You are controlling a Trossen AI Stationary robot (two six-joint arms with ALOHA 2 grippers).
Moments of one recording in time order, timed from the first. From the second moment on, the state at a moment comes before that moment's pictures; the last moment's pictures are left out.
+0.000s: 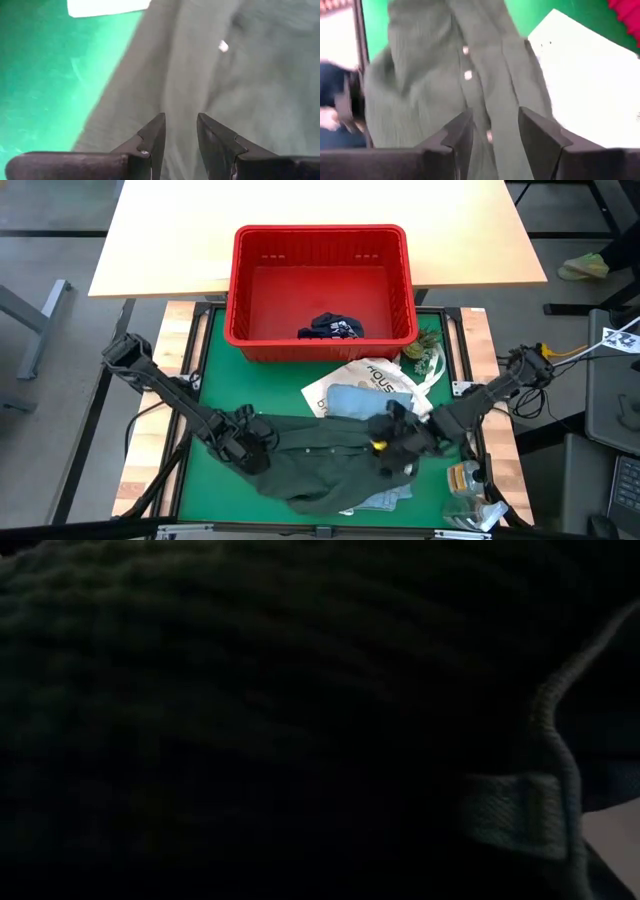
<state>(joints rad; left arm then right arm) -0.61 1.49 0.96 -0.69 -0.44 -0.96 0.56 1.55 1.38 -0.88 0.38 0.79</state>
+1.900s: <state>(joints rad) -0.44 1.49 0.96 -0.66 -0.46 -0.85 0.39 1.86 1.38 -0.52 -0.16 0.59</state>
